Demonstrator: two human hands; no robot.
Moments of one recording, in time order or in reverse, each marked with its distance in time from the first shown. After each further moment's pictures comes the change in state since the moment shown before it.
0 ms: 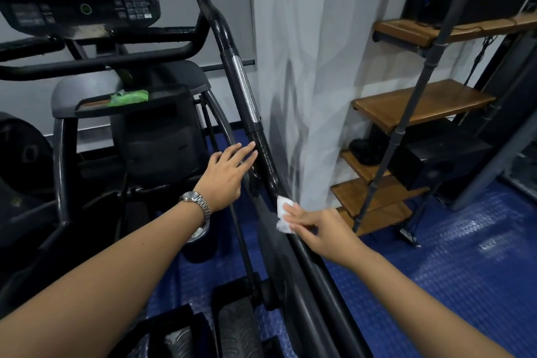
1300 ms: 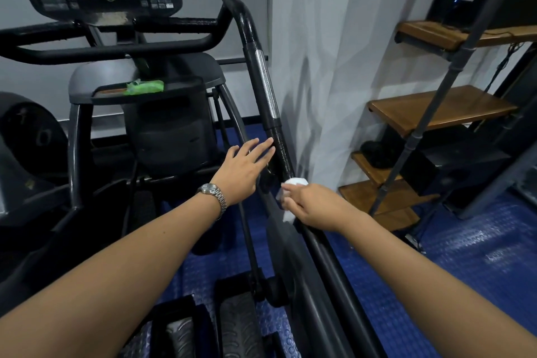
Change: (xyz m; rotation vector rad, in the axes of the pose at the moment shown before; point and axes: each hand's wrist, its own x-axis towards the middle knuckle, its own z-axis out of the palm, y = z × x) left_hand 0.000 -0.003 0.004 0.054 -0.013 0.015; right_hand 0.069 -0.024 -0.004 -0.594 -0.286 -0.150
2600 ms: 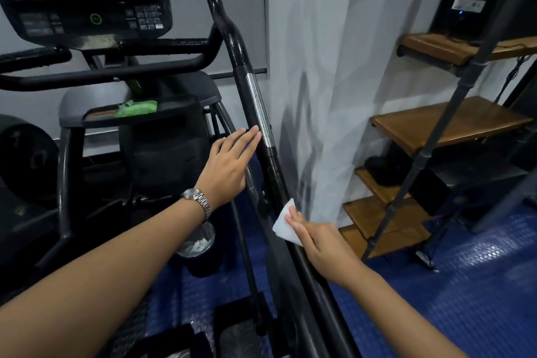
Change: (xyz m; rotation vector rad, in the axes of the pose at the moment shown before) left_hand 0.055 -0.042 -0.011 -0.045 0.306 -0.028; right_hand -0.004 0.016 0.026 0.568 0.306 0.163
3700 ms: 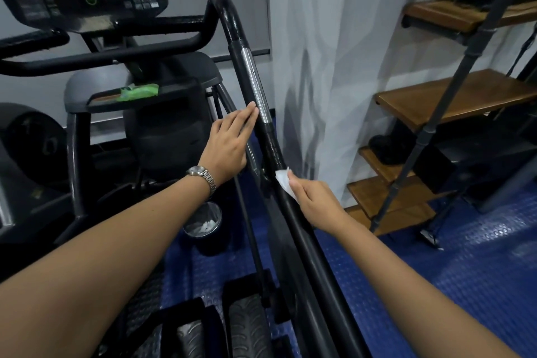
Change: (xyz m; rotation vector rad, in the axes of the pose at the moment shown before) left_hand 0.000 0.009 0.004 -0.007 -0.021 -0.037; right_hand 0.027 -0.003 -0.002 0.022 0.075 0.050
